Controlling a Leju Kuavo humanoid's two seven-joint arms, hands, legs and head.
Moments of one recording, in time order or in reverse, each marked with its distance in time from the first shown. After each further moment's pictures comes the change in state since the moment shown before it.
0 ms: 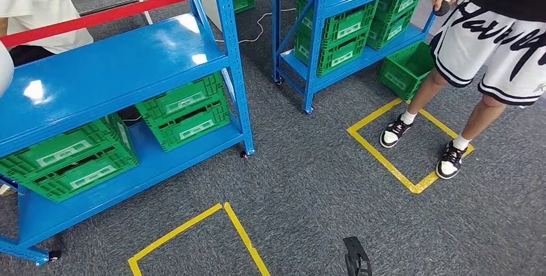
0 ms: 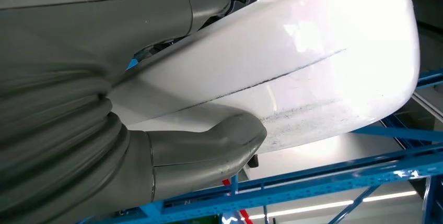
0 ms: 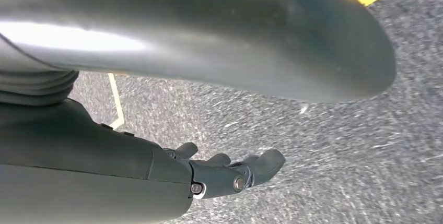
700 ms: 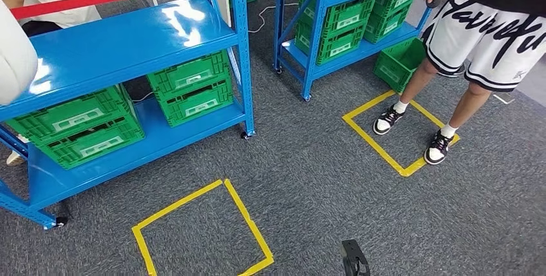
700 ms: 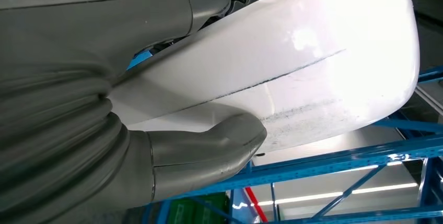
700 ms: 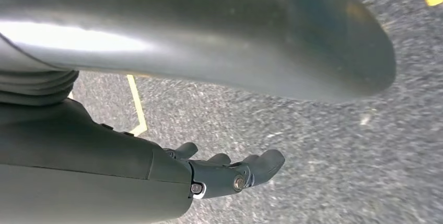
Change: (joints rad) left arm -0.027 -0.053 -0.036 0.031 -0.026 -0.002 0.015; right arm 0.007 -0.002 -0.003 0.000 -0.007 0.010 -0.010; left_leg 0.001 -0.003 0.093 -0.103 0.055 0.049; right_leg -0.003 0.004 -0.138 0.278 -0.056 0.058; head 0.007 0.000
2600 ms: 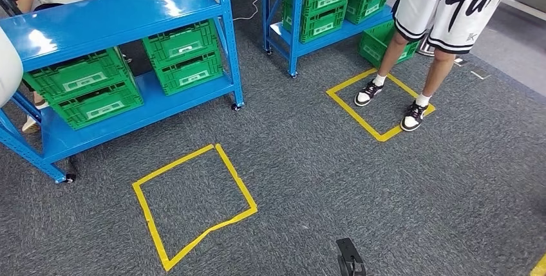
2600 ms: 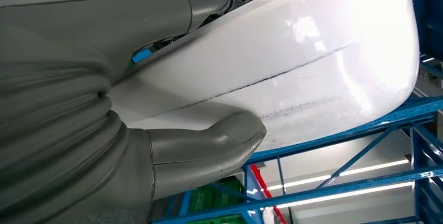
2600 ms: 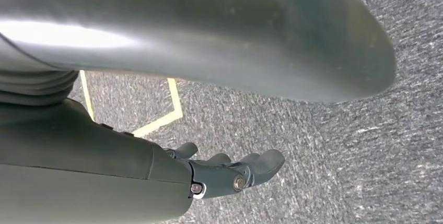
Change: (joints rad) left arm 0.028 0.049 -0.005 -0.031 -0.023 0.016 0.004; right arm -0.003 0.007 -0.004 -0.001 0.038 0.019 -0.039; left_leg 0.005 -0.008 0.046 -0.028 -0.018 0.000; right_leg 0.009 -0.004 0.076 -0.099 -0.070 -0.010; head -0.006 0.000
